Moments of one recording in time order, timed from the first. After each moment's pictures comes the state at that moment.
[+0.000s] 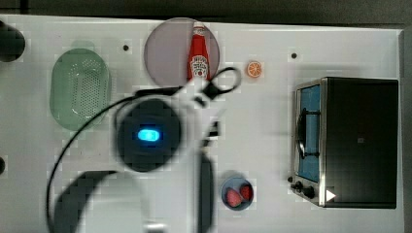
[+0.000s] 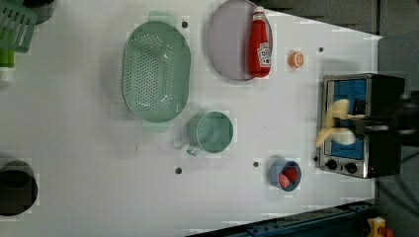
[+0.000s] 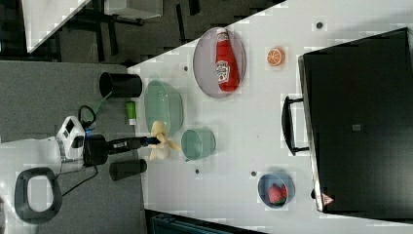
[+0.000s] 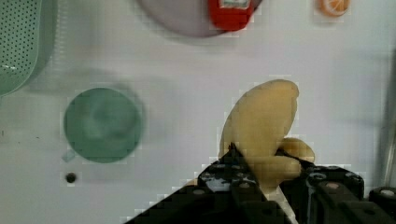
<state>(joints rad) -0.02 -0.19 0.19 -2.13 -0.03 0.36 -0.68</state>
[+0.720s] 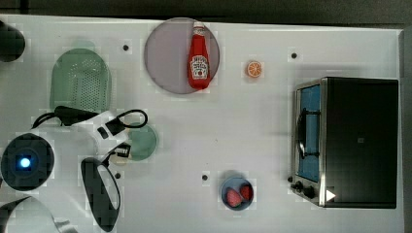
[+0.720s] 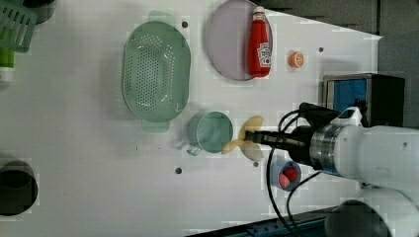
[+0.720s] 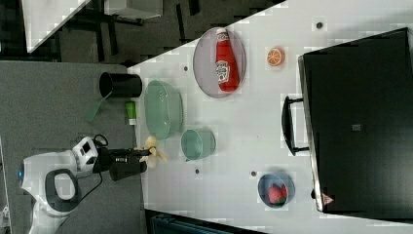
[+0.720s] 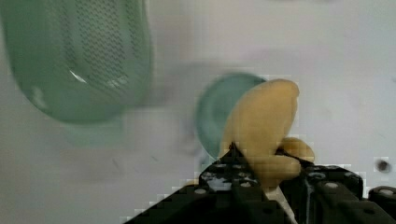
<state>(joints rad) 0.04 -0.07 0.45 -2.25 0.05 0.67 -0.13</state>
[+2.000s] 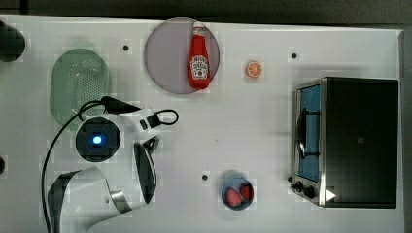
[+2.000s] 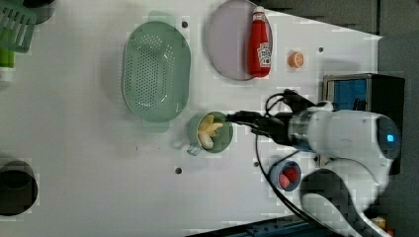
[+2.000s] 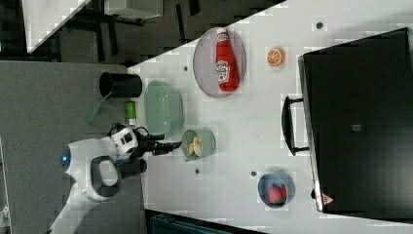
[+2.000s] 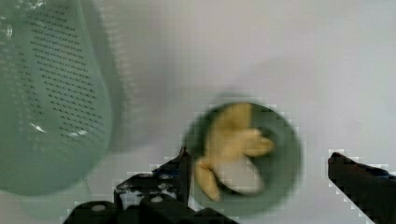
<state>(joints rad) 0.01 0.05 0.38 -2.33 0.06 0.83 -0.09</state>
